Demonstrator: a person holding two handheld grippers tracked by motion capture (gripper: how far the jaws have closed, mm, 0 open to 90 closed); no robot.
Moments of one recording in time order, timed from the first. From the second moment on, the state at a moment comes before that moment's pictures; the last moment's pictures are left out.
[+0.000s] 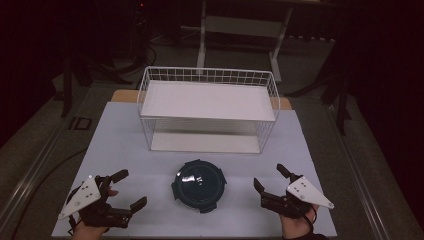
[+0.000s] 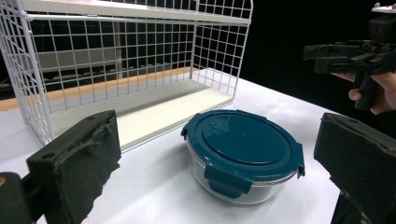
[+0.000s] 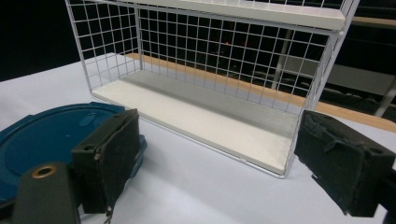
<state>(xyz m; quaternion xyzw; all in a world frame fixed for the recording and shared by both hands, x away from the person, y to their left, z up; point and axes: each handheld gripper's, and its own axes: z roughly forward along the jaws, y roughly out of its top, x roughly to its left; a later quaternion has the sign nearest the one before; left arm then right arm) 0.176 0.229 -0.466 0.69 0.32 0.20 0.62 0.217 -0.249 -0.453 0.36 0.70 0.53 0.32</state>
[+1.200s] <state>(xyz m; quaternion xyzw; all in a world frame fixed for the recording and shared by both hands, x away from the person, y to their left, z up) 0.210 0.181 -0.491 0.83 0.29 0.07 0.48 0.218 -0.252 -0.454 0.38 0.70 0.53 0.29</state>
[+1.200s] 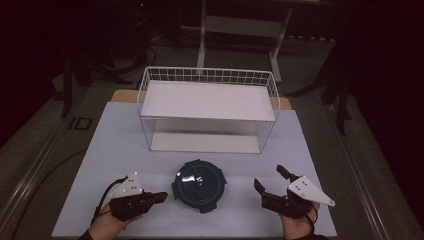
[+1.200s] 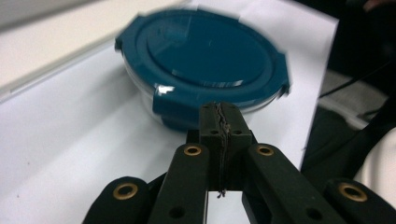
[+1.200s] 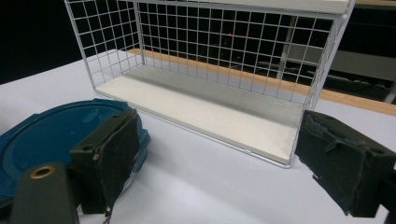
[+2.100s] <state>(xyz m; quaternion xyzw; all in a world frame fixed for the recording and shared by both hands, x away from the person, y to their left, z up) 0.228 0.163 -0.510 0.85 0.30 0.06 0.43 0.219 -0.253 -0.455 0.38 0.71 0.53 0.28</state>
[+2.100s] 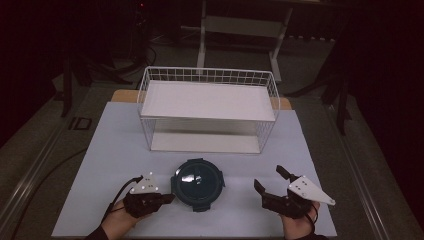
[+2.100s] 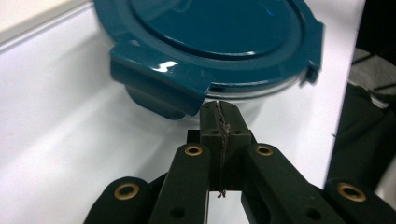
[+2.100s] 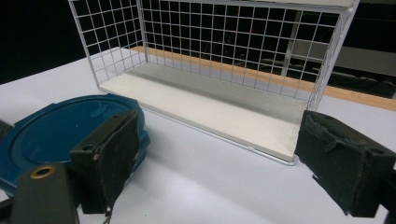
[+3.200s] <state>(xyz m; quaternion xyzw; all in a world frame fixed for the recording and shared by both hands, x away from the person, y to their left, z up) 0.268 0.170 -0.504 0.84 0.34 0.09 0.43 0.221 -0.252 -0.456 0.38 0.70 0.54 0.27</state>
